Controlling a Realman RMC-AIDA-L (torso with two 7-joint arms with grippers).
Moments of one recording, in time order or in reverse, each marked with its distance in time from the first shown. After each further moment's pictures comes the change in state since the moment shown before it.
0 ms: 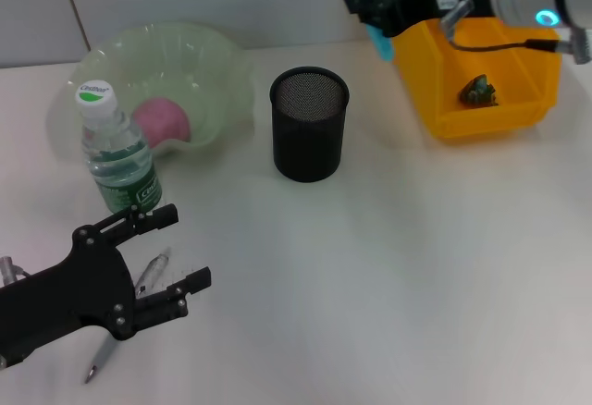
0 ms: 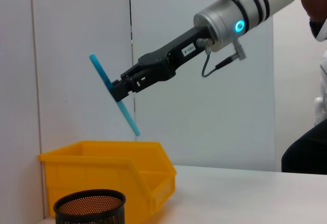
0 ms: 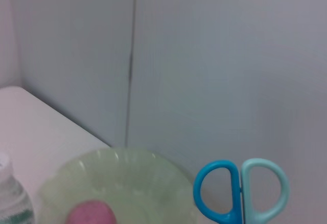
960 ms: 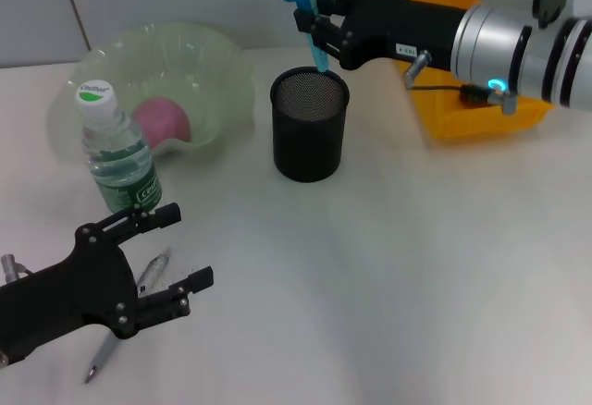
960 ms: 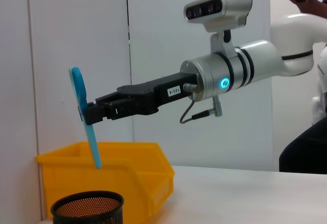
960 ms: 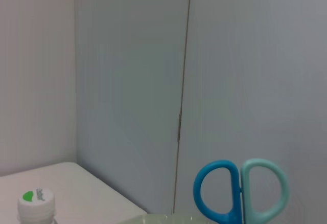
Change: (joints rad) left arm -0.007 0.000 0.000 0.000 0.003 0.001 0.000; right arm 0.014 -0.001 0.003 0.581 0.883 0.231 -0.956
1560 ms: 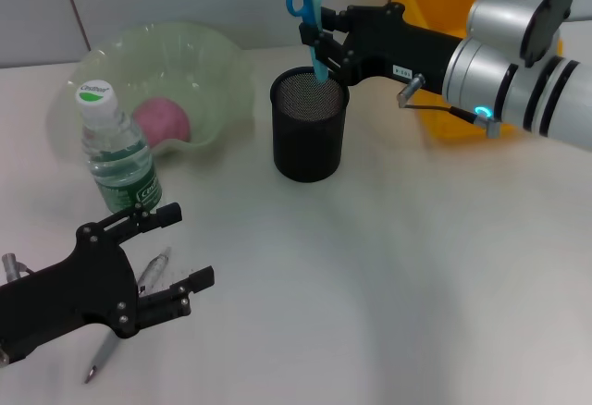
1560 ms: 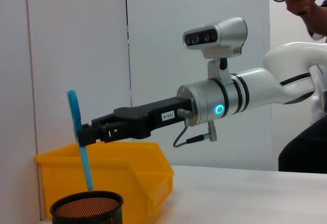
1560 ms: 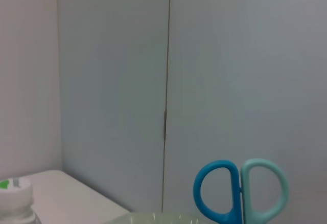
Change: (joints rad) left arm -0.003 0.000 0.000 0.000 0.003 -0.002 0.000; right arm 0.069 0.002 0.006 0.281 0.294 0.000 -0.332
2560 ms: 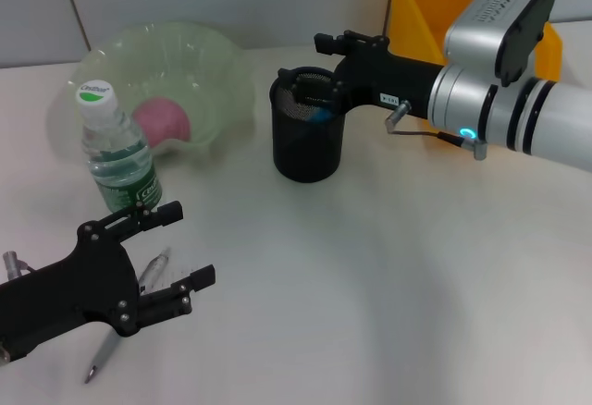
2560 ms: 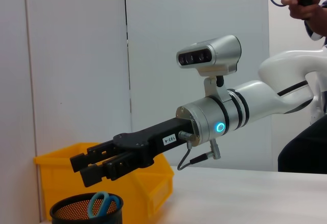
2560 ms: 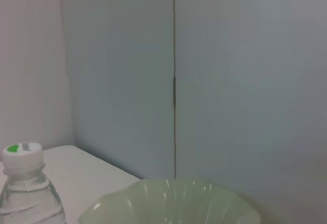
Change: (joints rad) left arm -0.004 0.000 0.000 0.000 0.000 0.000 0.000; right arm 0.060 0.000 -0.001 0.141 0.001 -0.010 -0.011
